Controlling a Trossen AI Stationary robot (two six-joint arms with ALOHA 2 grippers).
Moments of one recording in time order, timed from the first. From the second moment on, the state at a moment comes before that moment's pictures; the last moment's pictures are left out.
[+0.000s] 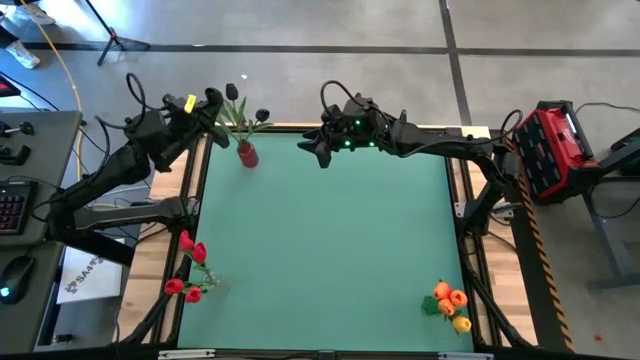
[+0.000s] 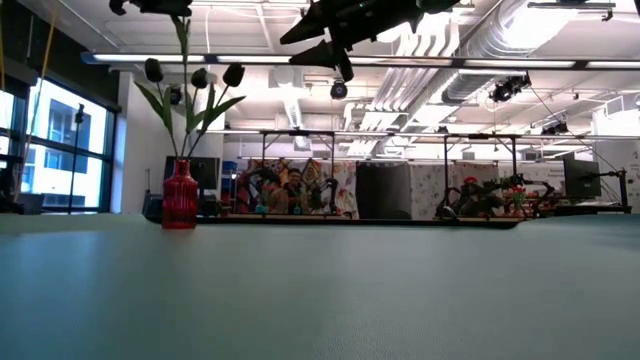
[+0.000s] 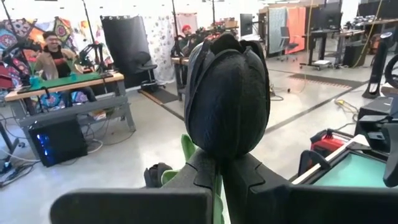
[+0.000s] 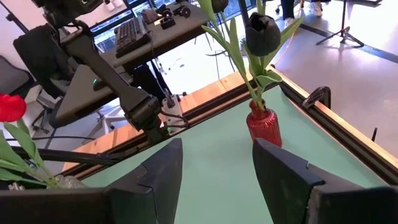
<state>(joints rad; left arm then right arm) 0.48 0.69 0.93 -0.25 -0.53 0.10 -0.33 1.73 1.51 -0.09 -0.20 0.31</state>
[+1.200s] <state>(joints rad) 0.53 0.83 1.08 -0.37 -0.51 0.08 -0.33 1.73 1.51 -0.14 -0.22 0.29</state>
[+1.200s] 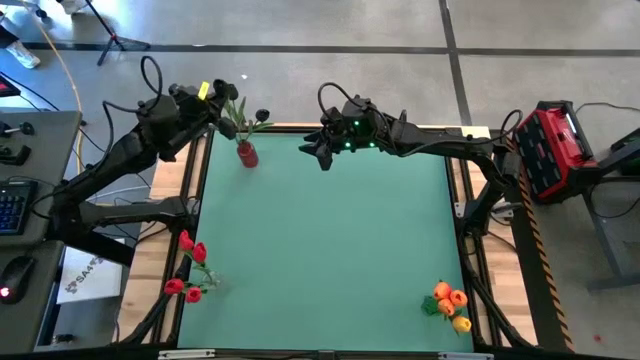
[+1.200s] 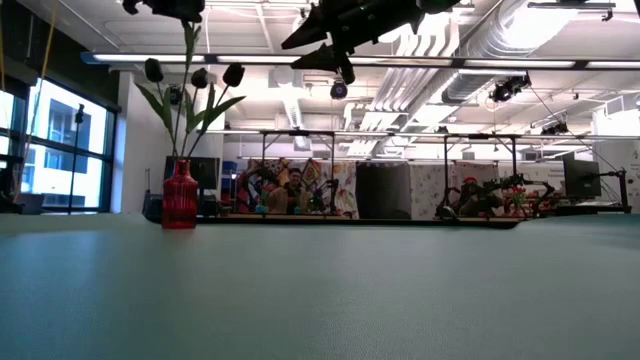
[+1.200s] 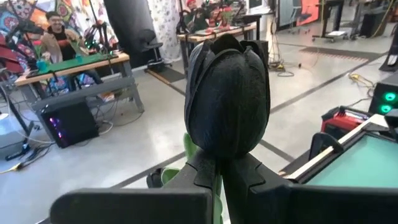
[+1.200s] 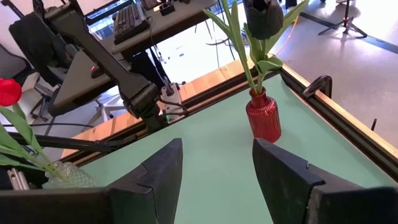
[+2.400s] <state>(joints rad) 0.57 0.81 1.08 -0.41 -0.51 0.01 -0.35 1.73 1.51 -0.14 -0.18 0.26</state>
